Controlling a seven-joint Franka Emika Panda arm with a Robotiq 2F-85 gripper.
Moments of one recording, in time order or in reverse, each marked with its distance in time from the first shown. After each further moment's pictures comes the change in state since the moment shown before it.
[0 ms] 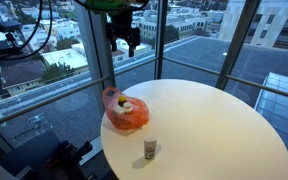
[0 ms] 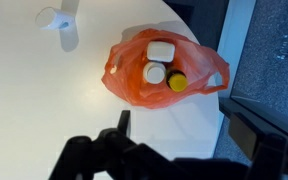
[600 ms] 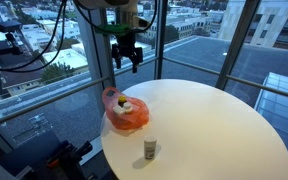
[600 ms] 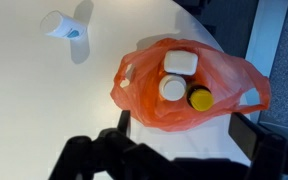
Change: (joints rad) arm 0.002 0.156 0.040 0.004 -0.115 0.042 0.079
